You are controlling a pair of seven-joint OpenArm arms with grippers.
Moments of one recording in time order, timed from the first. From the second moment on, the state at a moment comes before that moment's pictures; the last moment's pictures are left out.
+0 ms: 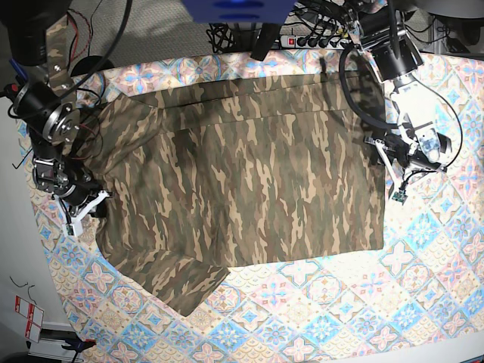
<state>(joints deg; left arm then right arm) -3.8 -6.9 -28.3 85.5 11.9 -42.6 64.1 36.1 23.6 30.1 4.4 -26.2 36.7 2.0</state>
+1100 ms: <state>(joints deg) -4.1 -6.7 -27.9 85.4 11.9 -42.6 64.1 9.4 15.0 38.4 57.0 -27.6 38.2 -14.1</state>
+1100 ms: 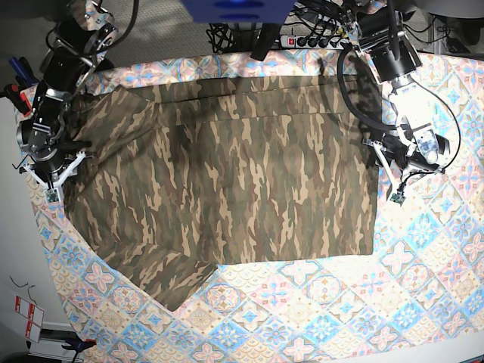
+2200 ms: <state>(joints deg) -3.0 -6.2 -28.1 85.4 11.9 -42.7 64.2 29.8 23.6 38.5 19.3 -27.5 37.2 4.4</state>
